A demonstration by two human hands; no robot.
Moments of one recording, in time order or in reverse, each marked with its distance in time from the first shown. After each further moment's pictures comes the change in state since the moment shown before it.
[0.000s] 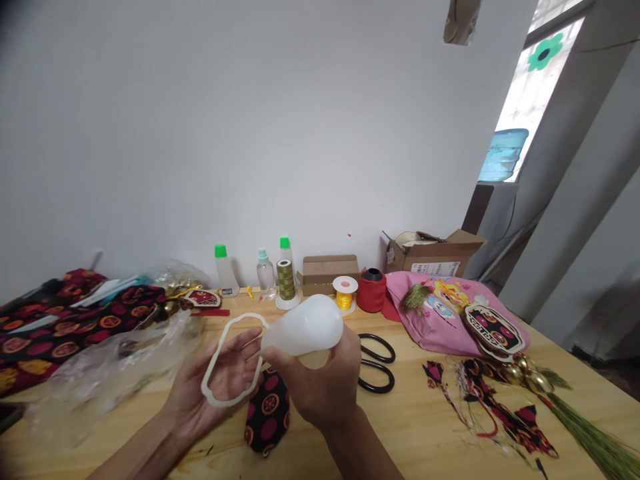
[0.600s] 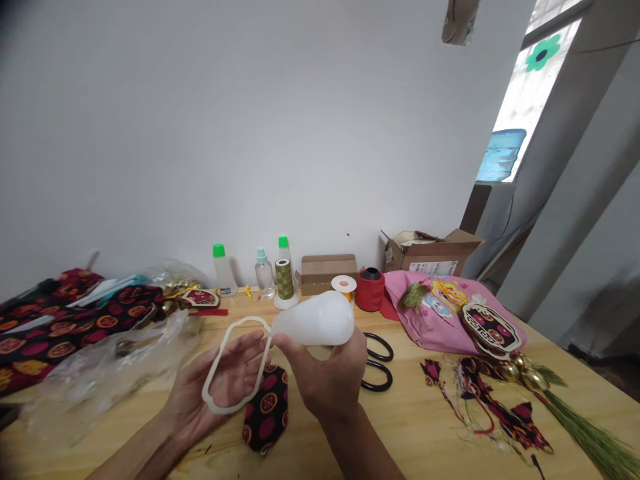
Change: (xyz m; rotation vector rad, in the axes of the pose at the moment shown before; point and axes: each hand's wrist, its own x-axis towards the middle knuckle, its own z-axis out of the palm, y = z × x) left_hand -0.002 -0.003 0.006 0.030 -0.010 -0.037; right_hand 0.003 0.001 0.002 0.006 0.114 0.034
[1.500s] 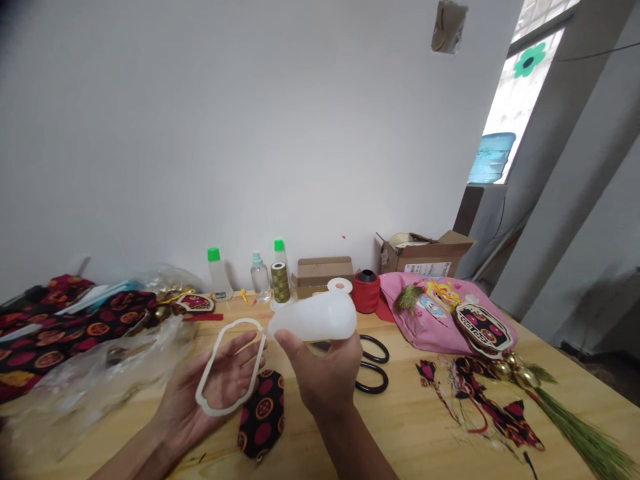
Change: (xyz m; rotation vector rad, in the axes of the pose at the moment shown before) left_hand 0.000 0.002 0.001 -0.006 0.063 0.008; right_hand 0.007 -0.007 0.006 0.273 -0.003 0.145
